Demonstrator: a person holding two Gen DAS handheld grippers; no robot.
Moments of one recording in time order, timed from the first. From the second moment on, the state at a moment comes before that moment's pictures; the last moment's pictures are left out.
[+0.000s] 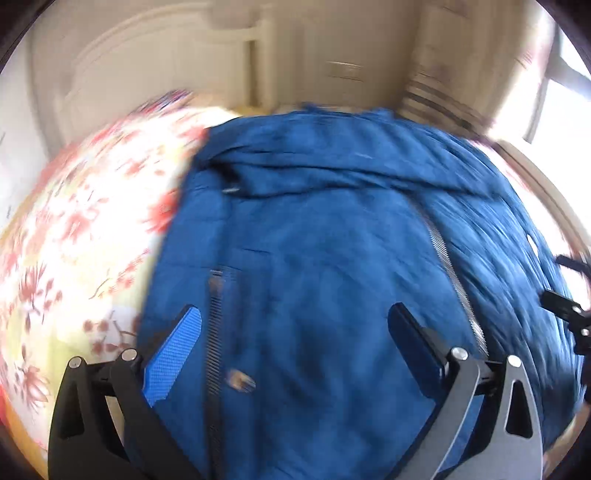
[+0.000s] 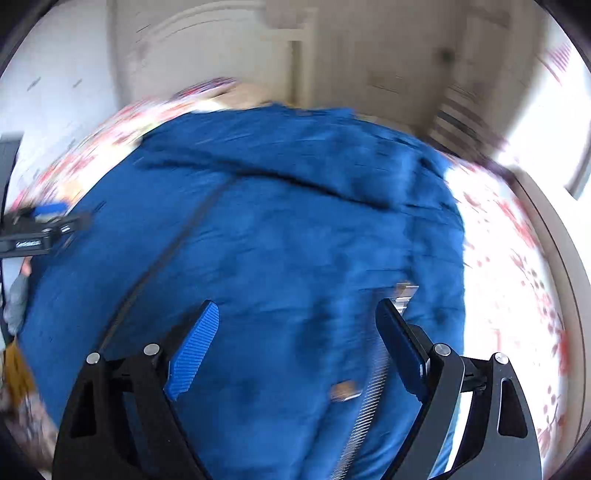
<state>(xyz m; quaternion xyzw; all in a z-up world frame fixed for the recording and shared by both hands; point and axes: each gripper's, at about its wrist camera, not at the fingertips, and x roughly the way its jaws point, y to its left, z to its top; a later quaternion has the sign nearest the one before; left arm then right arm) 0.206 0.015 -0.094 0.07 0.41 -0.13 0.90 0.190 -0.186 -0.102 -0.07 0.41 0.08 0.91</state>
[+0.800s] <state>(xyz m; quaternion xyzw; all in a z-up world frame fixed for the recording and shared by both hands) 0.106 0.065 -0.097 0.07 0.40 -0.13 0.90 0.087 -0.207 -0.108 -0.07 0.38 0.07 0.92</state>
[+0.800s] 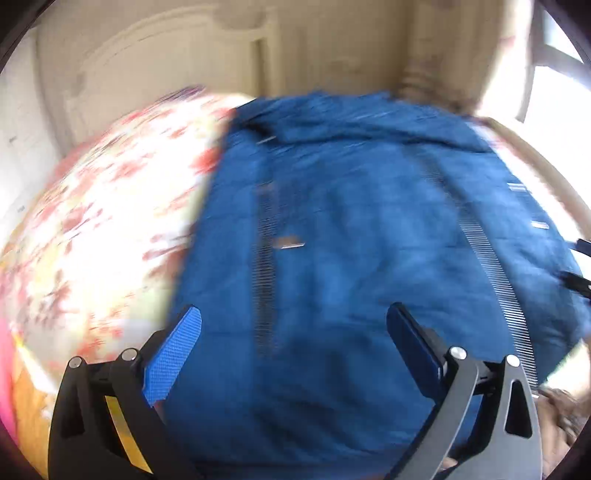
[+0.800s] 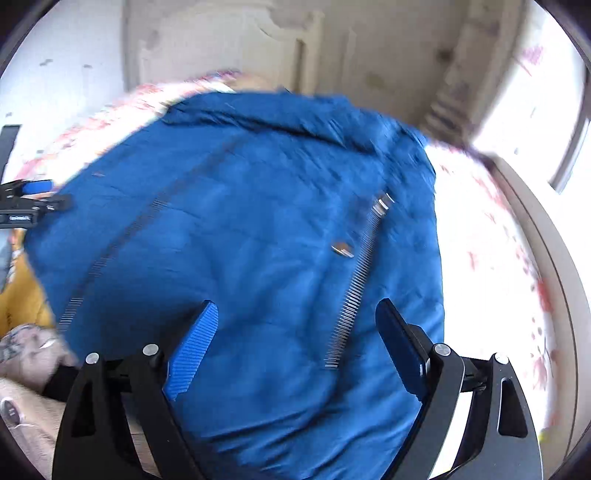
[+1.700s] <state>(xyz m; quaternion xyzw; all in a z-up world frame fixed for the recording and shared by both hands) 0.091 0.109 -0.119 0.05 0.40 -0.08 0.91 0.057 -0.244 -0.130 -0.05 0.37 0.04 0.92</state>
